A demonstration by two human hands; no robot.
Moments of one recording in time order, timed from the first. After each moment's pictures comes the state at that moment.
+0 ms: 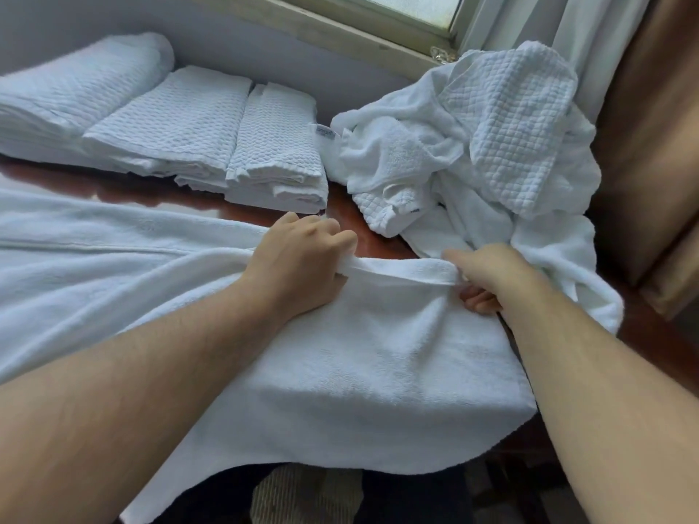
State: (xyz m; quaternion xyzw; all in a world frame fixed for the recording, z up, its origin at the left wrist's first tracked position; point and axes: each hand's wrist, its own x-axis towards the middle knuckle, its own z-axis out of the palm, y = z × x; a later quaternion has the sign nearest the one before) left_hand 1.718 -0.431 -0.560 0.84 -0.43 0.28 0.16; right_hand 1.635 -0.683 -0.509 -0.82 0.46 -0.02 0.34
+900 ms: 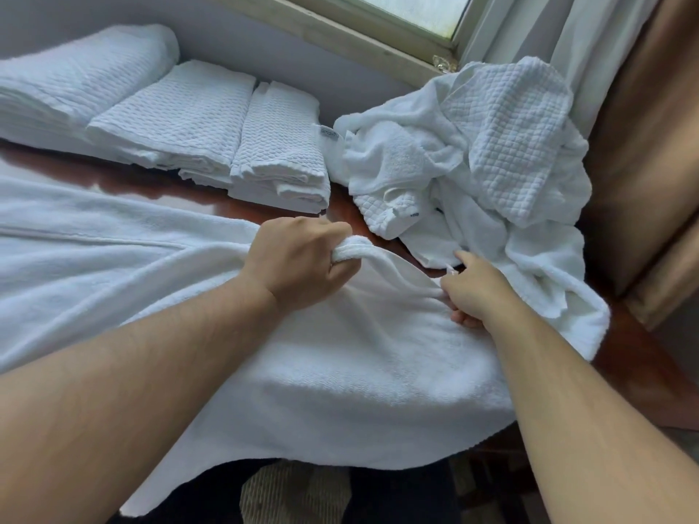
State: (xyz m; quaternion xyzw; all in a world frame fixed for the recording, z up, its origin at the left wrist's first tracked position) left_hand 1.709 -0.422 -0.556 0.80 -0.40 0.29 0.33; right_hand 1.626 -0.671 -0.525 -0.88 0.38 -0.04 0.28
